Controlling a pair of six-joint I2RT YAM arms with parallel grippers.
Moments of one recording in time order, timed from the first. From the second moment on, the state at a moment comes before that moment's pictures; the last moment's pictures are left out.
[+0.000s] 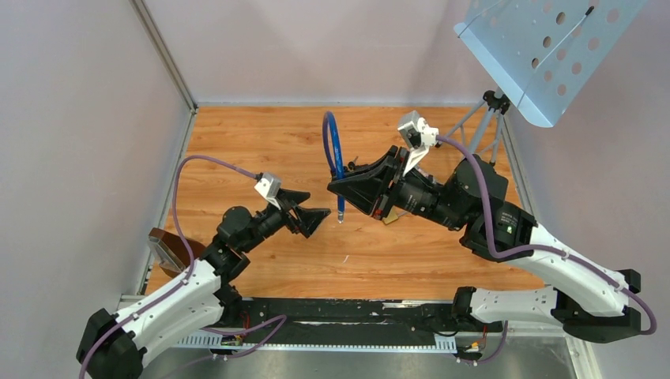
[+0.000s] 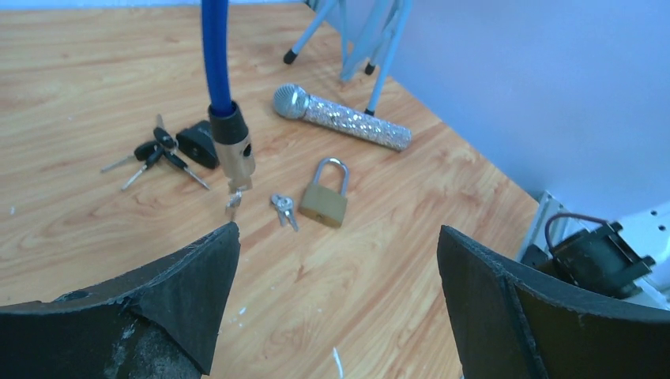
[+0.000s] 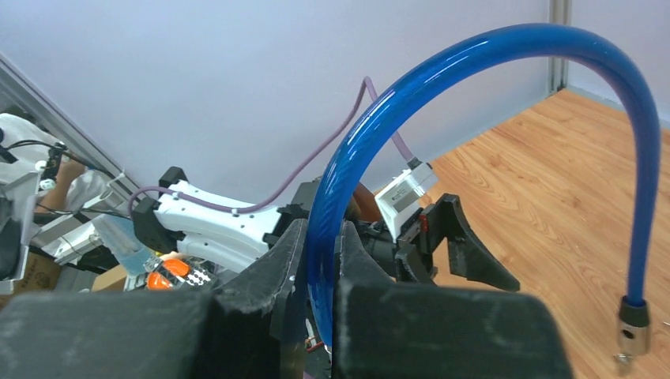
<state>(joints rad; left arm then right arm) -0.67 0.72 0.36 0.40 0.21 -0.42 1.17 1.04 1.41 -0.23 -0.02 0.39</state>
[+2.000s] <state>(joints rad) -0.72 0.95 0.74 0.04 0.16 -1.21 1.17 0.93 0.87 0.36 0.04 -0.01</state>
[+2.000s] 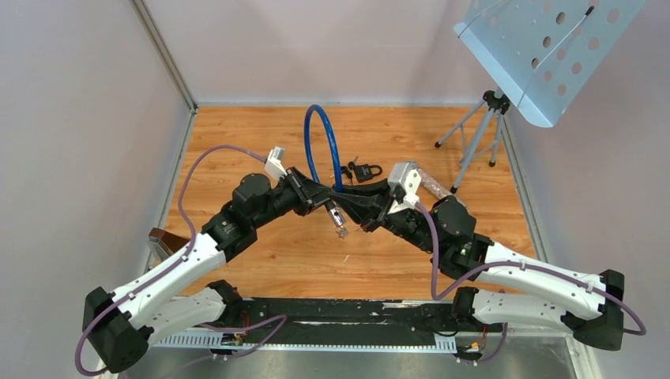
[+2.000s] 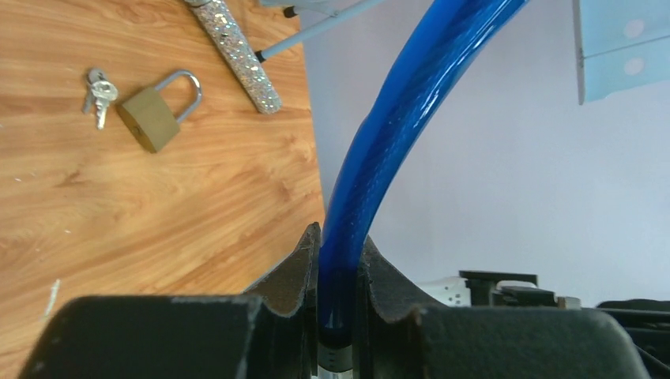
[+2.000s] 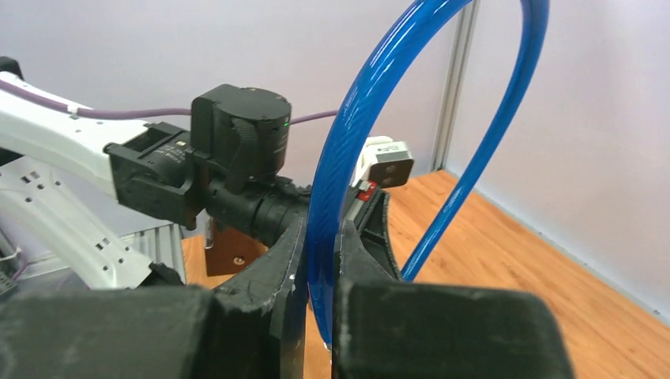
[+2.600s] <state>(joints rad) -0.72 0.89 0.70 0.05 0.17 -1.39 1.17 0.97 0.82 0.45 0.06 -0.02</state>
